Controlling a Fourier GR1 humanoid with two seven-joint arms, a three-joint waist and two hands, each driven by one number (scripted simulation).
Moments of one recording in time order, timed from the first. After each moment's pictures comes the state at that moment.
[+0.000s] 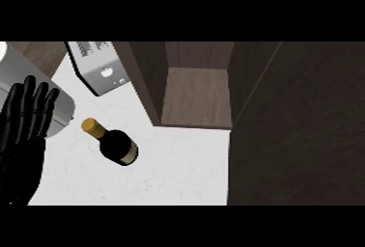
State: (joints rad) left arm 0.00 0.12 -0.01 -2.10 0.00 -0.01 0.01; right arm -0.01 -0.12 -0.03 -2.10 0.01 0.00 -0.02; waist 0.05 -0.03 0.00
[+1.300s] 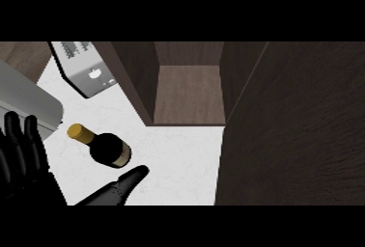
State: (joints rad) left arm -0.02 0.00 -0.46 -2.28 -0.67 0.83 0.58; right arm -0.07 -0.16 0.12 -2.47 -0.12 0.02 0.53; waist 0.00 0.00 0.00
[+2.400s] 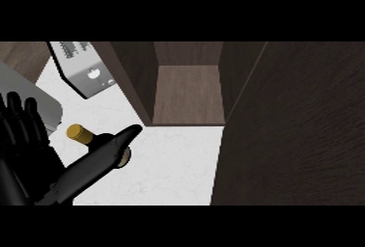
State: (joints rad) left arm -0.18 0.00 -0.34 -2.18 -0.76 0.84 0.77; right arm -0.44 -0.21 0.05 -2.49 -0.09 -0.11 0.92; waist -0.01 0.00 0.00
